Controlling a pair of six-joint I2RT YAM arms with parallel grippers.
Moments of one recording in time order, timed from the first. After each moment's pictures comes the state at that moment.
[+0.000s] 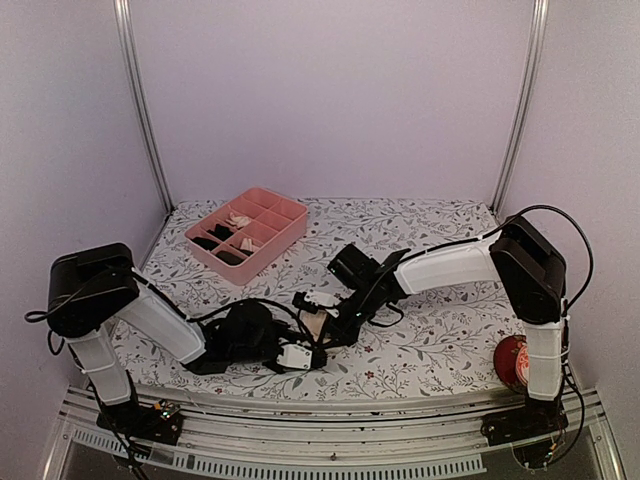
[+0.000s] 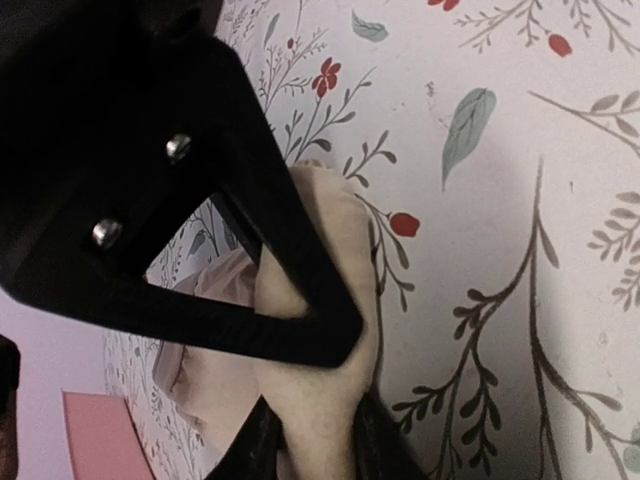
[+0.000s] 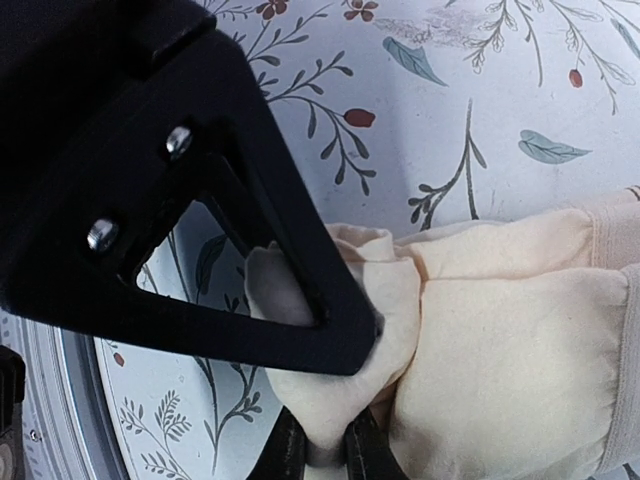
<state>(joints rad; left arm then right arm) -1.03 1.79 0.51 0.72 -0.06 1.02 0.93 2.08 1.37 -0.41 -0.49 -0.21</state>
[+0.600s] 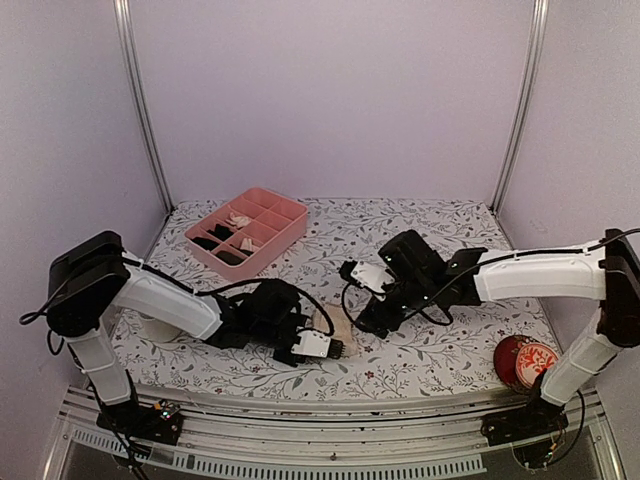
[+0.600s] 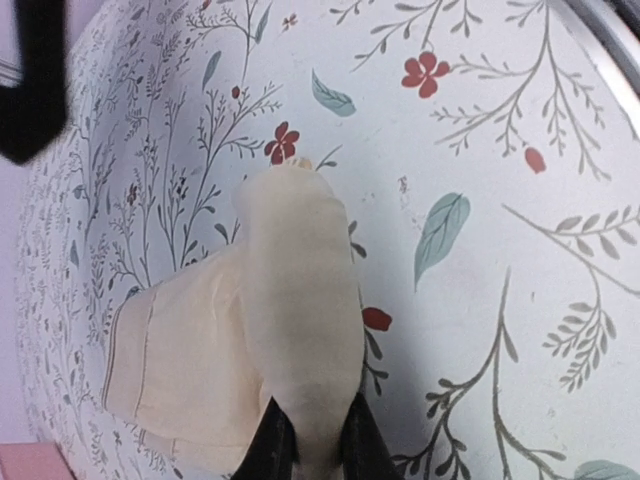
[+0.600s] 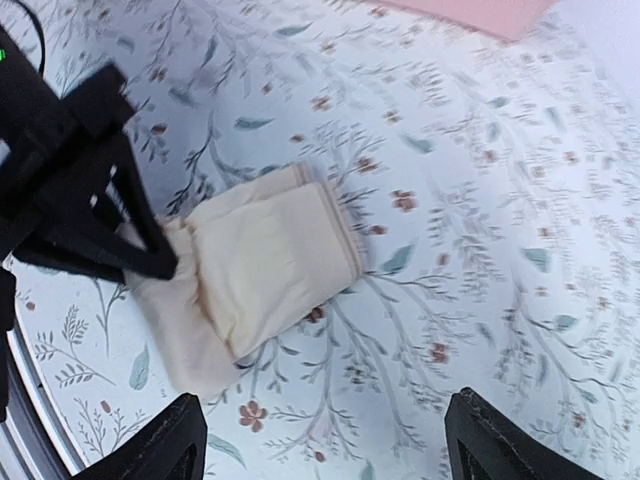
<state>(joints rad) -1.01 1.78 0.77 0.23 0.12 0.94 0.93 1.61 1.03 -0.33 0.01 -0.16</state>
